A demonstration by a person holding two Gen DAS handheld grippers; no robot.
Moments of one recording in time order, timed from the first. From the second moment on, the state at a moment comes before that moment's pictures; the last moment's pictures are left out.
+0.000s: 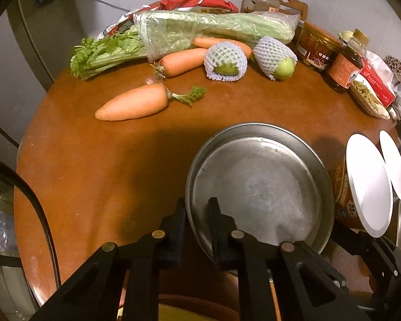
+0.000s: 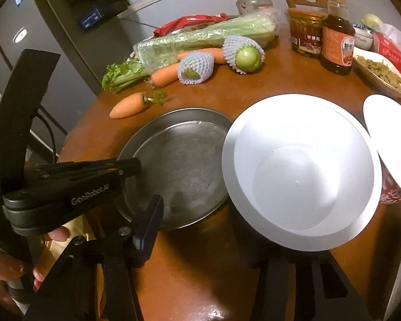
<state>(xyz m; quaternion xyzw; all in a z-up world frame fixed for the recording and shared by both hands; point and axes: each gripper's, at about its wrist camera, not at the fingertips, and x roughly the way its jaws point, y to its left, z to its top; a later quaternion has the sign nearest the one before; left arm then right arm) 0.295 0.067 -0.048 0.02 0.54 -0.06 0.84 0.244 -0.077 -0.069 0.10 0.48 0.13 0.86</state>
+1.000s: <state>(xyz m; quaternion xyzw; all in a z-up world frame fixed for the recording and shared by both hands) 0.219 0.096 0.027 0.01 0.47 -0.04 0.88 0.192 -0.064 -0.011 0.11 0.42 0.19 0.88</state>
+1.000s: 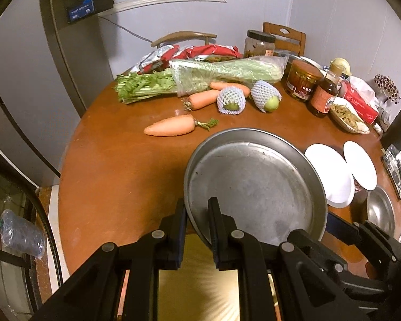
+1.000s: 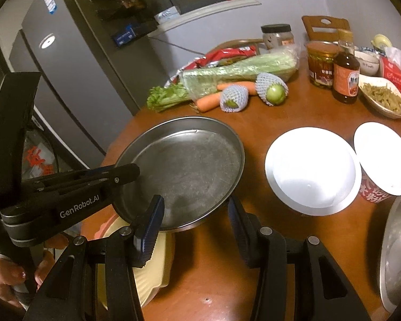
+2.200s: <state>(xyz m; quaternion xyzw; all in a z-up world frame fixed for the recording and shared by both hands) 0.115 0.152 0.042 -0.02 0.42 0.00 0.91 0.108 -0.015 0.015 0.05 0.37 0.24 0.90</state>
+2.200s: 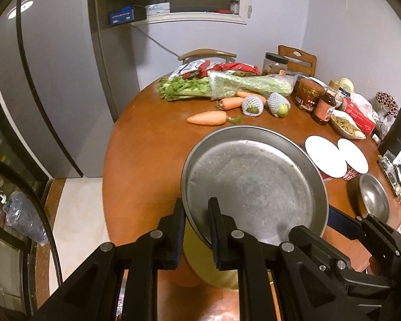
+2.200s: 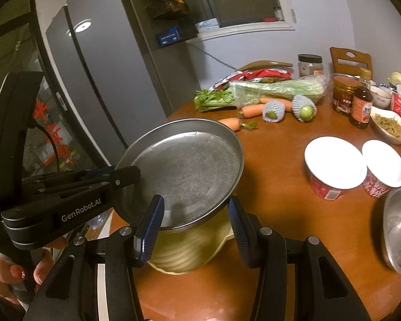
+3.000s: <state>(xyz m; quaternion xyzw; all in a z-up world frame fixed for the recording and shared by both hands) 0.103 0.178 -0.014 -0.04 0.45 0.01 0.89 0.099 0.017 -0.030 0.01 0.40 0.26 0.88</state>
